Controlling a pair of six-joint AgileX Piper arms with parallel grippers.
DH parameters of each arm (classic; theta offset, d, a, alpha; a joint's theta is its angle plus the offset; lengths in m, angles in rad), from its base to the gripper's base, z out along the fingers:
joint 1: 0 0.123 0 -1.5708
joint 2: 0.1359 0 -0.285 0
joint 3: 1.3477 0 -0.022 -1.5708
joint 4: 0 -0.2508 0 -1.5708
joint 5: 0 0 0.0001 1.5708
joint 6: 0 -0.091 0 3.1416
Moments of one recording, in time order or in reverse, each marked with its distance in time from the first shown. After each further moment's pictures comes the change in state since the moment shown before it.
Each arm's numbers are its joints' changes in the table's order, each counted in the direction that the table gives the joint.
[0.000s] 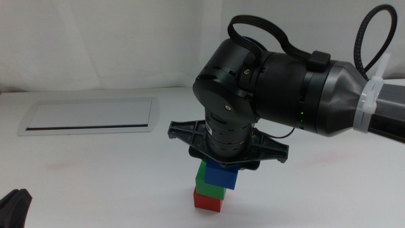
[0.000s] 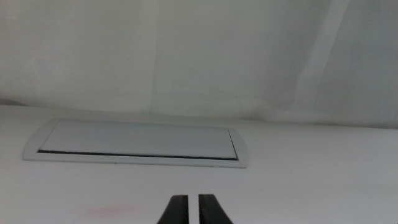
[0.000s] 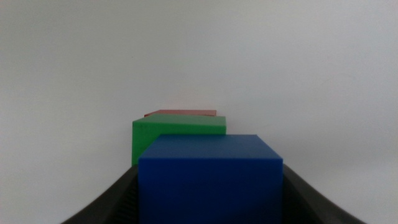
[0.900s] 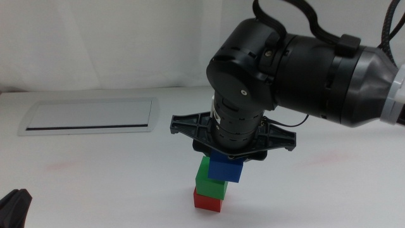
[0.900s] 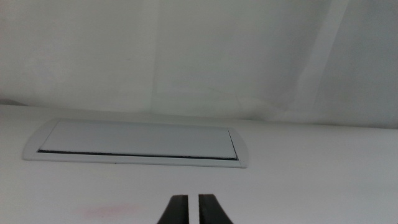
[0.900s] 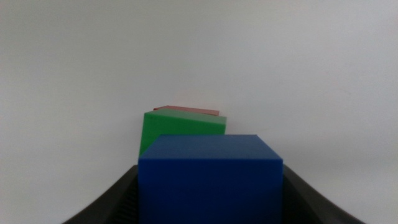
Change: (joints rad) left arm 0.000 0.000 0.000 0.000 0.000 0.002; right arm -0.015 -0.052 0.000 -0.026 -0.002 0.124
